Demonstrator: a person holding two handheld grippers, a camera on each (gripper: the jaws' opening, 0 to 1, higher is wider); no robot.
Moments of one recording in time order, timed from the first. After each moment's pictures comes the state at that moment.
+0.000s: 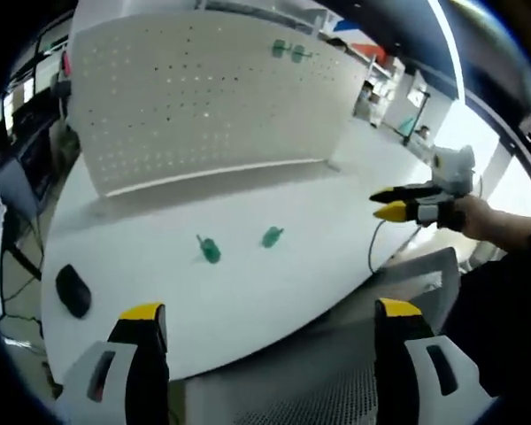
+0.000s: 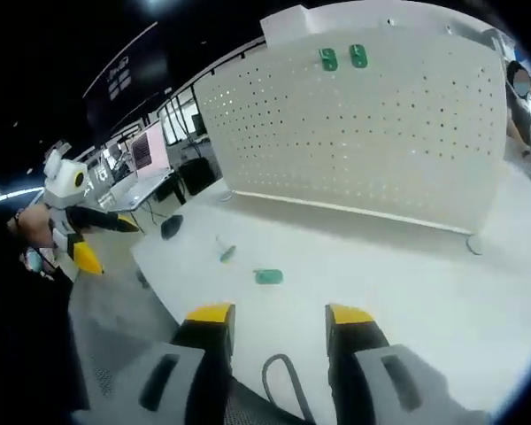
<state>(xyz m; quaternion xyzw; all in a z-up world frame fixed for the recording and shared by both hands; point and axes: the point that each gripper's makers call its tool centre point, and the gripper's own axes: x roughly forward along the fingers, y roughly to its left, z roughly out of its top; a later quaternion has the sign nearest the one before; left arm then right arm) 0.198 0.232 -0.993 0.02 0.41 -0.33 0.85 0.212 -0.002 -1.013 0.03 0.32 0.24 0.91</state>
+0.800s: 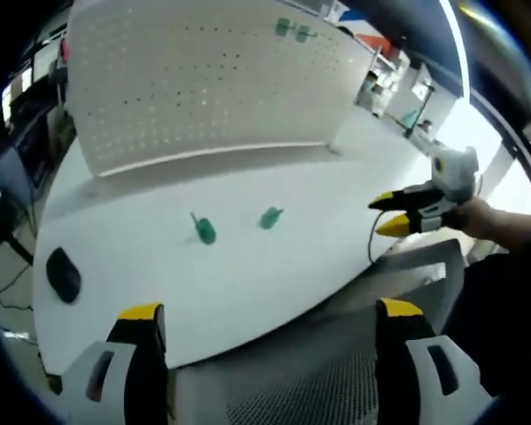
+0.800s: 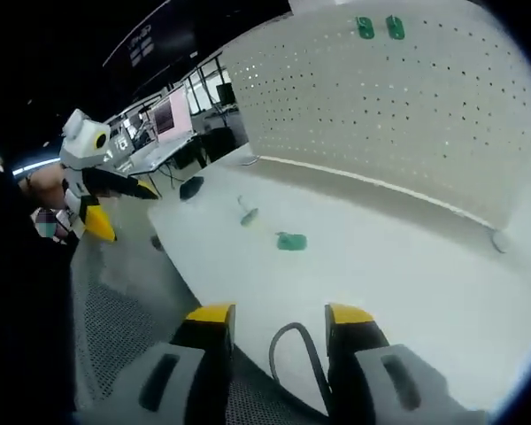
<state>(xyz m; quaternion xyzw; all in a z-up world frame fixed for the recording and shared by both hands) 0.191 0.230 -1.014 0.02 0.44 -0.33 0.83 0.195 0.025 -1.045 -0.02 0.36 0.32 0.88</state>
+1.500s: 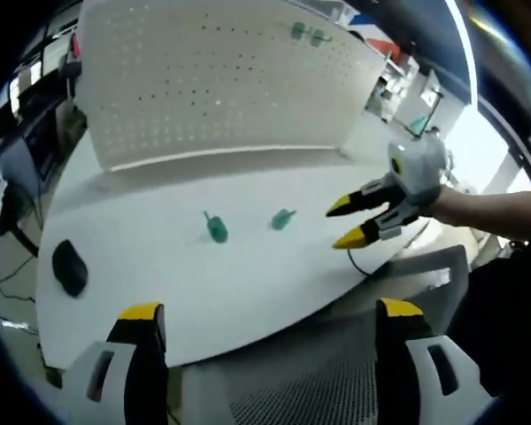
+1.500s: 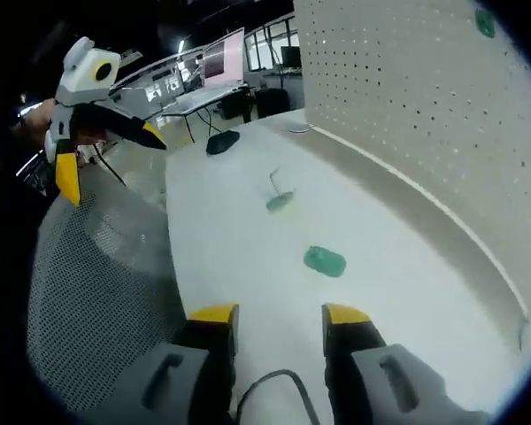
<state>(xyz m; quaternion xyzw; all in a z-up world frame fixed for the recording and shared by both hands) 0.196 0.244 -1.014 0.01 0.44 -0.31 0.84 0.253 0.085 -1.086 -0.15 0.37 0.42 0.81</state>
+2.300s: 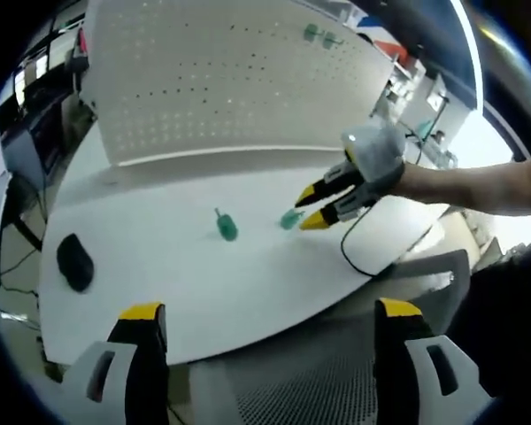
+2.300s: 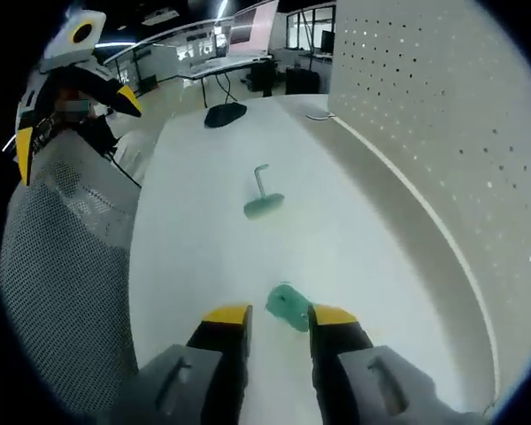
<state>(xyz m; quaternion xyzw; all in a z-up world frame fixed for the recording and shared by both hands) 0.200 0.253 -1.016 0.00 0.45 -0.29 0.84 0.303 0.110 -1.119 -0.24 0.38 0.47 0.76</state>
